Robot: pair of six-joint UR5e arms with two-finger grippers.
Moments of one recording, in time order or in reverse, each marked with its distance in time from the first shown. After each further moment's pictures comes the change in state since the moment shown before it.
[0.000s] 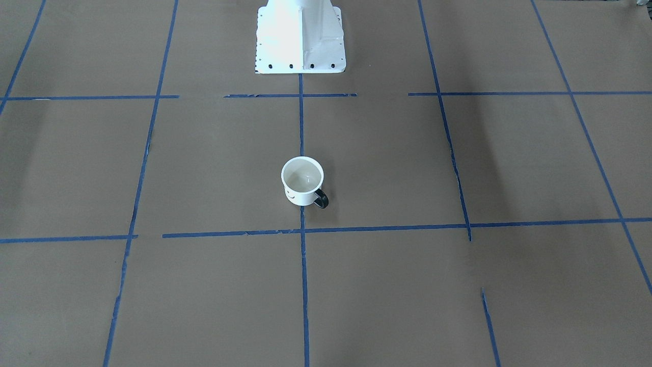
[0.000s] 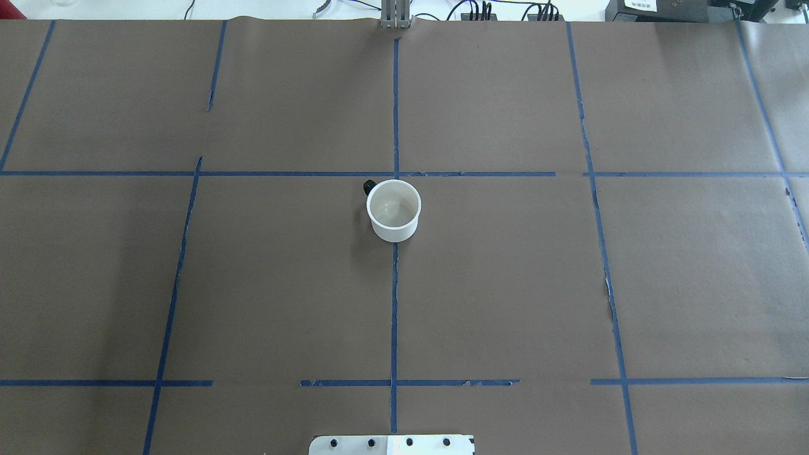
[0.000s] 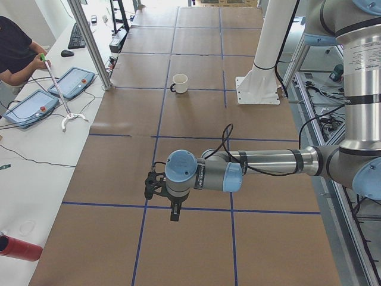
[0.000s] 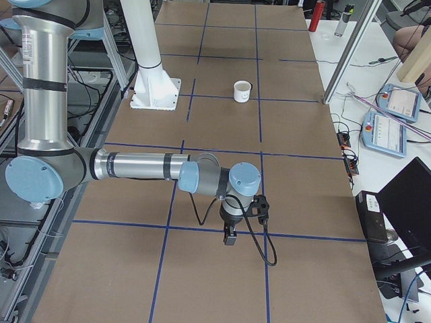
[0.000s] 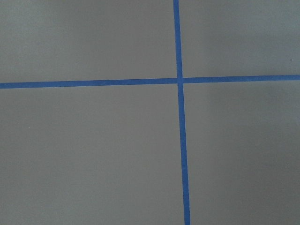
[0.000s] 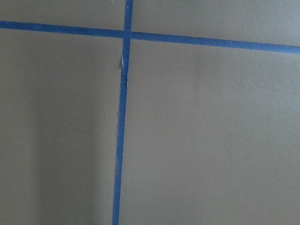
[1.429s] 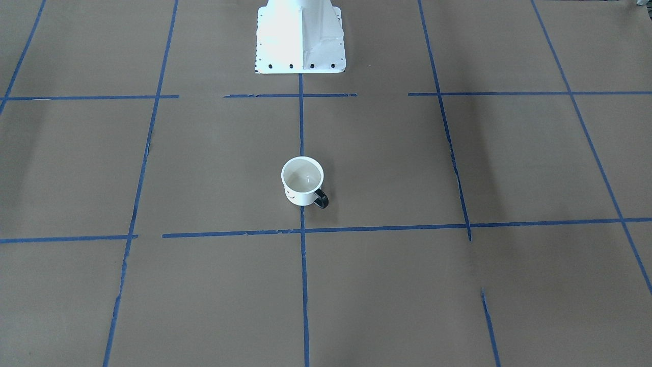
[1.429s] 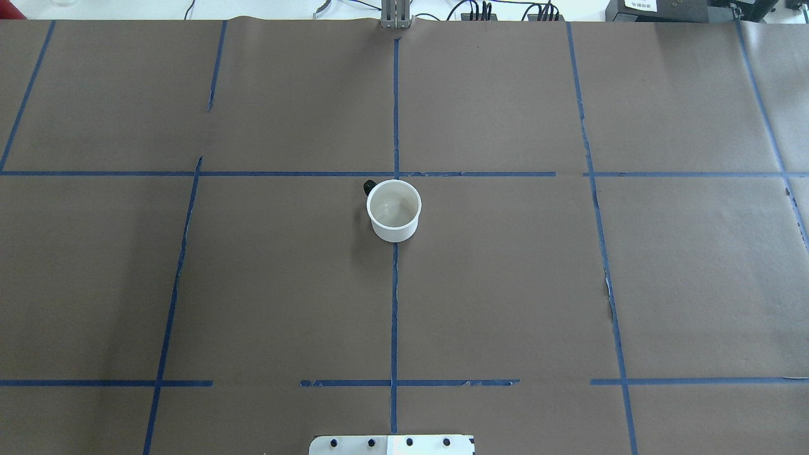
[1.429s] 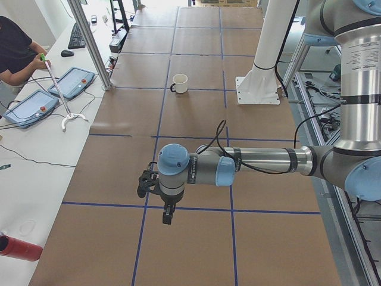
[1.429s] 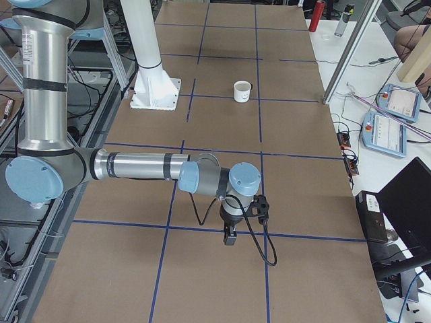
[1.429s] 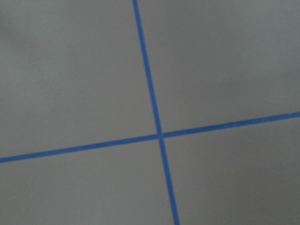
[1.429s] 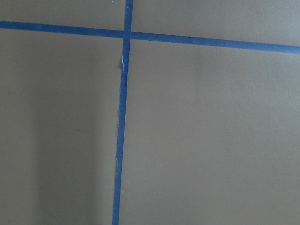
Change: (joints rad) left arm -0.004 -0.034 0.003 0.065 0.107 0.093; right arm 0.000 0.000 0.000 0.000 0.000 0.000
